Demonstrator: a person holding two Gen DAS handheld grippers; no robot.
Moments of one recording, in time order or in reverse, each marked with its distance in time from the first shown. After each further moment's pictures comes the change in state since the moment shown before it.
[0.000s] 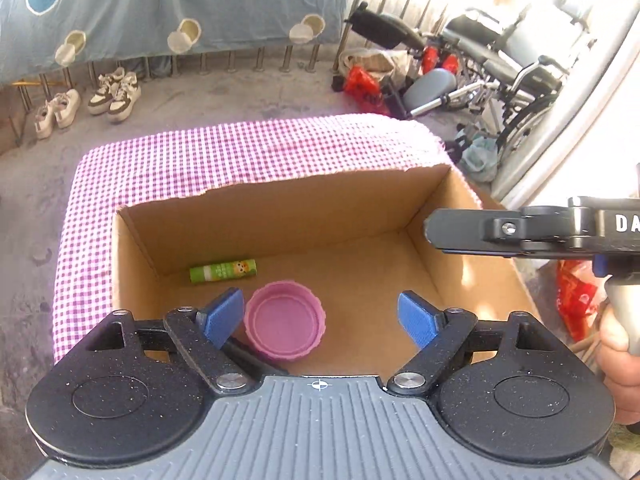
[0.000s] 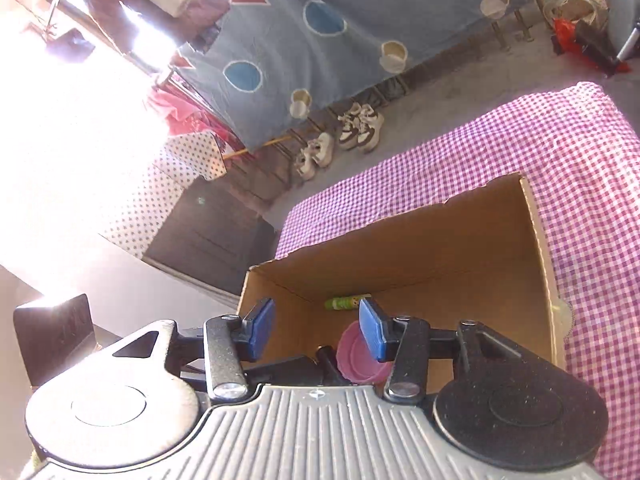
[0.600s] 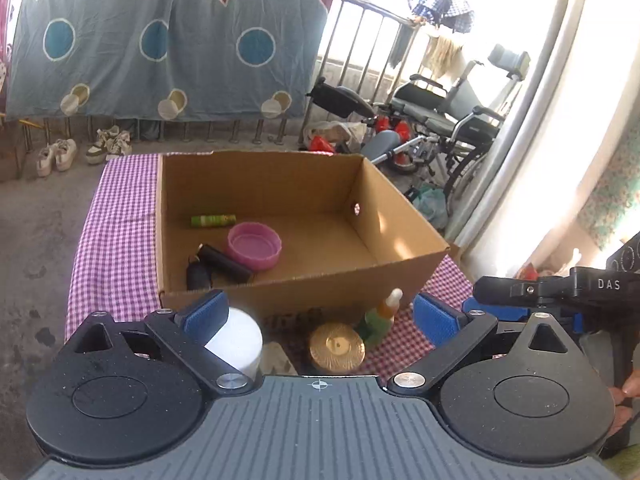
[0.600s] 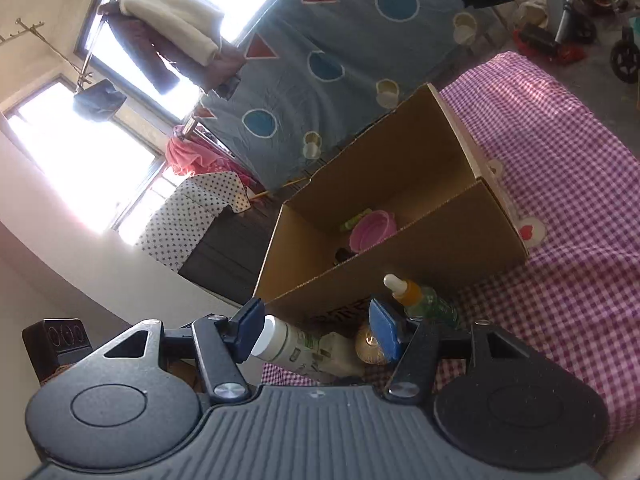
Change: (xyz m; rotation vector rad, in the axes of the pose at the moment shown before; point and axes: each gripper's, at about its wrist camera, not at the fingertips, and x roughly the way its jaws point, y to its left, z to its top) left arm -0.088 -0.017 -0.152 0.009 -0.254 -0.079; right arm -0.104 -0.010 -0.188 0.077 -0.165 0.031
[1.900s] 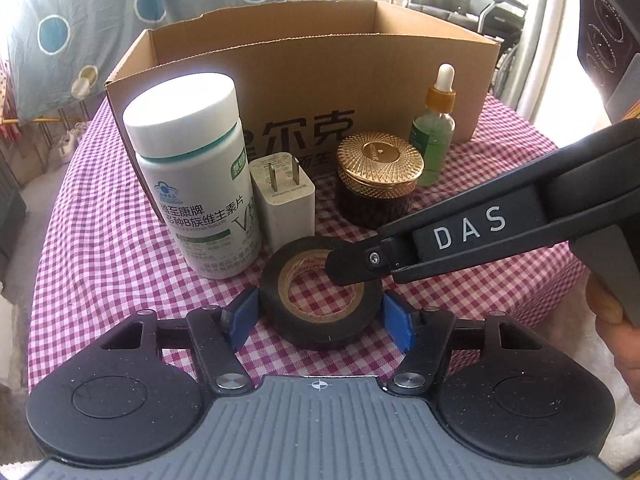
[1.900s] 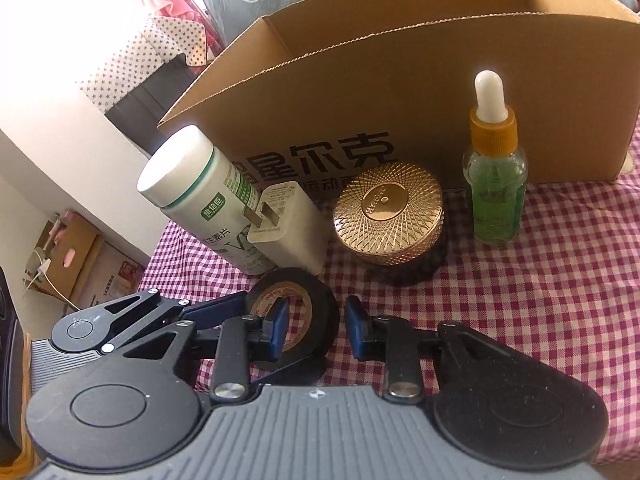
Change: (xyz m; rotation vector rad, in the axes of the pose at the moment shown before) left arm 0.062 -0.006 -0.096 0.192 0.158 0.170; right arm 0.119 0.020 -0.085 -0.306 0.309 -0.239
